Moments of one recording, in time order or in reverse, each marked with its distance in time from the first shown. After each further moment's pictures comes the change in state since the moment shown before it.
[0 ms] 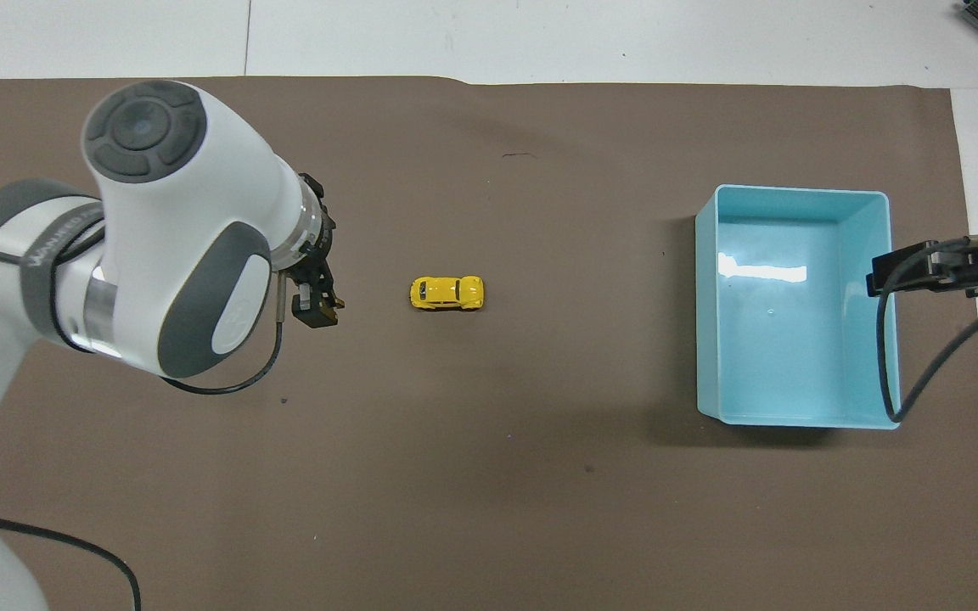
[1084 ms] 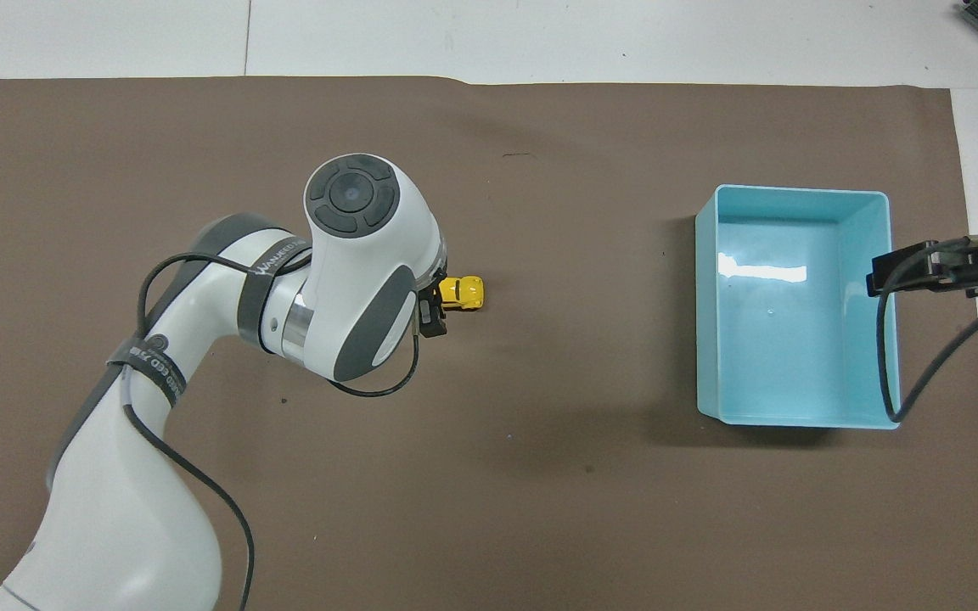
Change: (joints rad) left arm -0.123 0.173 -0.001 -0.003 -0.031 0.201 -0.136; right arm 0.000 0.000 0.000 0.000 0.000 0.000 0.000
